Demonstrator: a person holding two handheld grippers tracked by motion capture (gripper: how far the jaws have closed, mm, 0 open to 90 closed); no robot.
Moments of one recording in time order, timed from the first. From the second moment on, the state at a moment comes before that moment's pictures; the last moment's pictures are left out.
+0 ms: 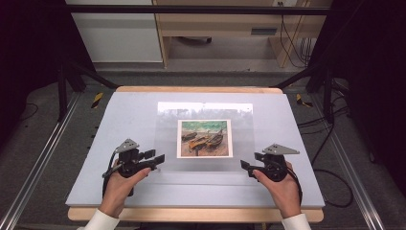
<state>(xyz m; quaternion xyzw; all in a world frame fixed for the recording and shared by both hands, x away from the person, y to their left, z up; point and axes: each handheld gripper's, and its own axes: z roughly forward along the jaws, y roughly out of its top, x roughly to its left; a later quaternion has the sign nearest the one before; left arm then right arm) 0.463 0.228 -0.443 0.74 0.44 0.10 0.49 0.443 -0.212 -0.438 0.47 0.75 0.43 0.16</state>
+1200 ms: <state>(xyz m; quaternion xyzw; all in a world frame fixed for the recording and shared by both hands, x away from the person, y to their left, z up) 0.439 0.228 -0.441 0.75 0.43 0.14 0.48 0.417 -0.211 -0.437 0.44 0.77 0.41 0.21</state>
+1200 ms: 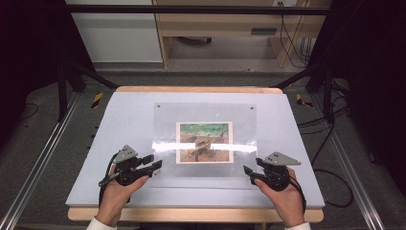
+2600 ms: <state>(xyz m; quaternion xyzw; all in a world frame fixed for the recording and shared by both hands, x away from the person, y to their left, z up) 0.417 0.228 -0.443 0.76 0.42 0.16 0.47 0.397 -0.214 -0.440 0.44 0.76 0.41 0.23</state>
